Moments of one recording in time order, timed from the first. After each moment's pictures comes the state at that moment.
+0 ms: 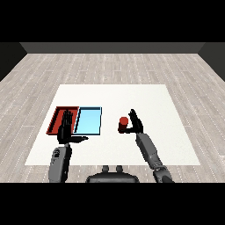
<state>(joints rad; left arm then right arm) -0.04 0.06 0.08 -1.60 0.11 -0.07 -0.40 -0.47 0.00 -0.01 -0.76 -0.22 0.09 -0.49</state>
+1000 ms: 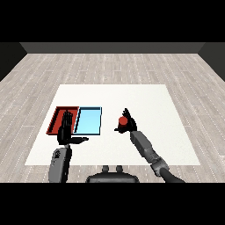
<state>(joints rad) -0.02 0.05 0.07 -1.62 0.10 -0.06 -0.40 -0.63 0.00 0.18 -0.52 -0.42 0.04 -0.60</state>
